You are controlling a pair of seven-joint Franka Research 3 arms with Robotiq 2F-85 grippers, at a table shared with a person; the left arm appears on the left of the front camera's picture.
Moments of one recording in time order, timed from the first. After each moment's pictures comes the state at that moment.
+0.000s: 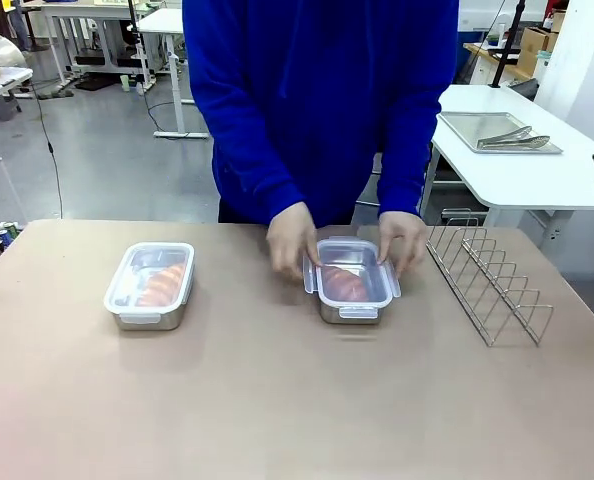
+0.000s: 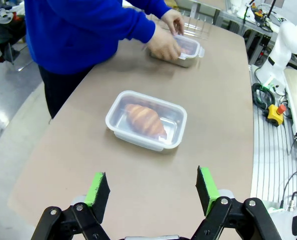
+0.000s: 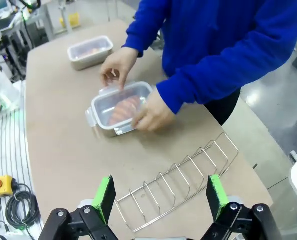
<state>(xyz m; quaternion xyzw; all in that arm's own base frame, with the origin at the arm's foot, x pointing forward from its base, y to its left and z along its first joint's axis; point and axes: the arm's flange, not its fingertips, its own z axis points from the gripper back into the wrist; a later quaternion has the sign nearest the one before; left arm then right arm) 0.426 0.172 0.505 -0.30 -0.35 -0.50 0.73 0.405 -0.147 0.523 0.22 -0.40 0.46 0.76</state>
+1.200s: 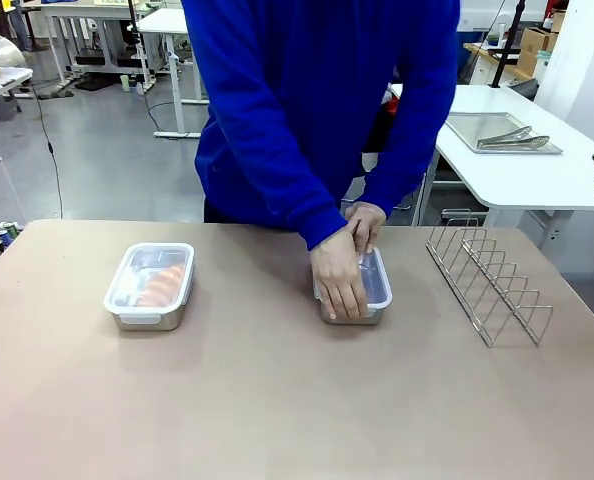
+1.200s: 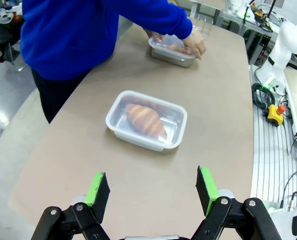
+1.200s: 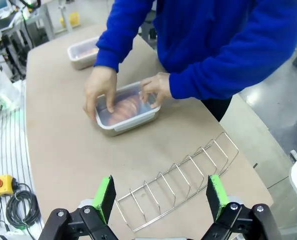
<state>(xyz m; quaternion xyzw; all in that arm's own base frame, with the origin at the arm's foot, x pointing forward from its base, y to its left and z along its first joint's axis) 0.426 0.172 0.505 -0.30 -0.35 -0.50 0.73 0.404 -0.148 0.523 0.22 -0.40 0.46 0.76</state>
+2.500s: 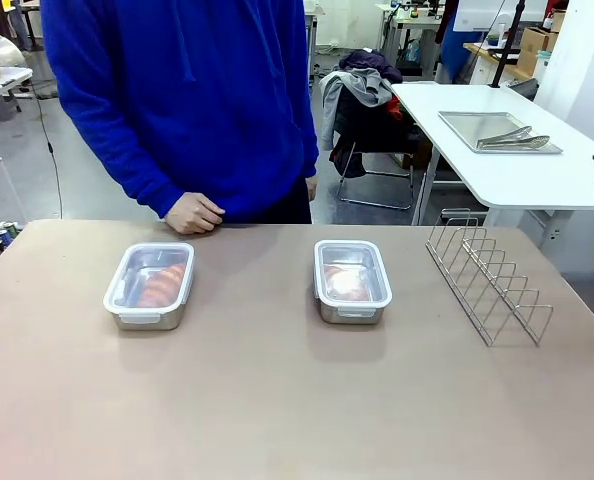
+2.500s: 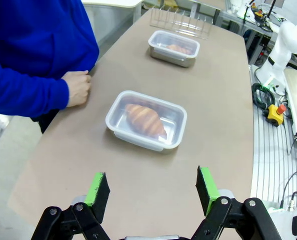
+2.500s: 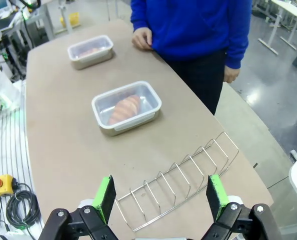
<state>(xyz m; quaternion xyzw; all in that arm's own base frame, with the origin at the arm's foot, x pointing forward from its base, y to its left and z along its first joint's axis) 0.426 0.172 0.505 -0.30 -0.35 -0.50 0.73 0.404 -0.148 0.523 0.22 -0.40 0.46 0.76</state>
